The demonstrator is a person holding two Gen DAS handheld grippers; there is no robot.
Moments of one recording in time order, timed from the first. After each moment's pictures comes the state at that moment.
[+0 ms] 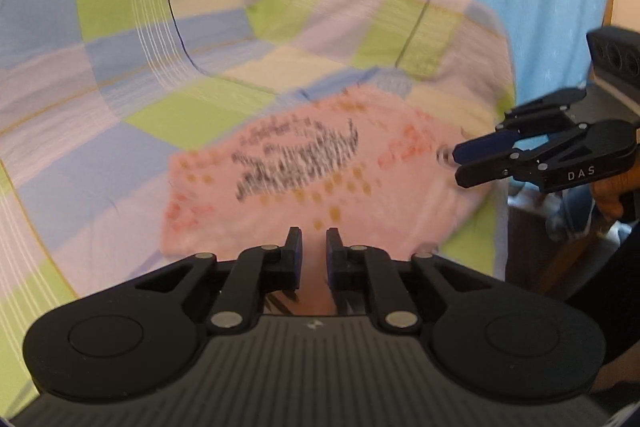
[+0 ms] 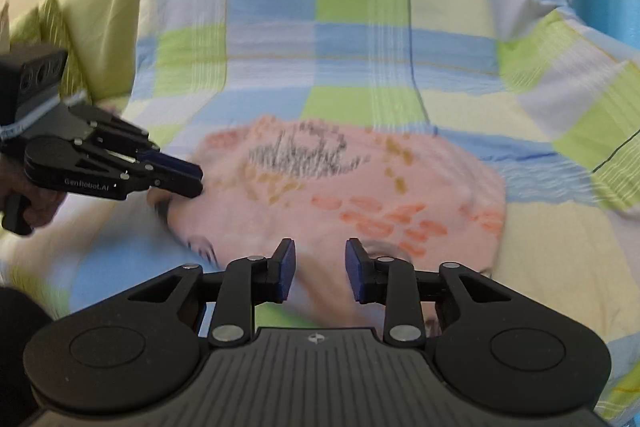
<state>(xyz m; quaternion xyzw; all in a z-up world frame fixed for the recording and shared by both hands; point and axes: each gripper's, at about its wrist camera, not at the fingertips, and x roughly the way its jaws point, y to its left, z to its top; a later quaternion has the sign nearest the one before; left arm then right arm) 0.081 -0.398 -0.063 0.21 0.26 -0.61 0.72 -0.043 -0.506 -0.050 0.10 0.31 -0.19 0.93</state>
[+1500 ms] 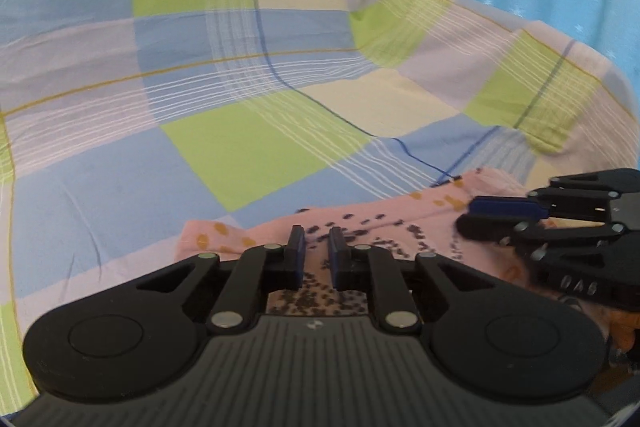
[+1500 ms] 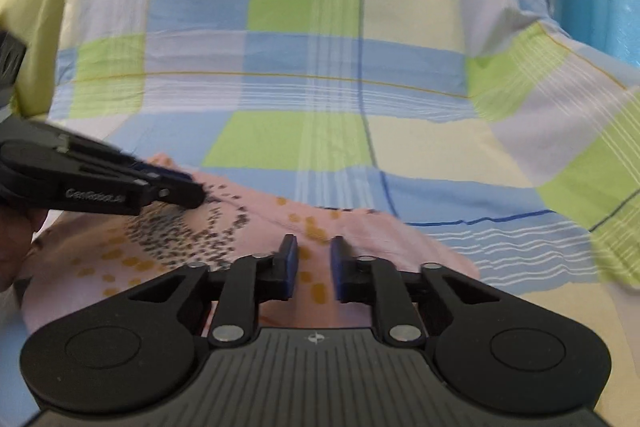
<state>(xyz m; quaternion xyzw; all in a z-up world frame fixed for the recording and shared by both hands) 0.135 -0.506 -0.071 0.13 0.30 -0.49 0.81 0.017 -0.594 -0.061 0.10 0.27 -0.27 0.92</state>
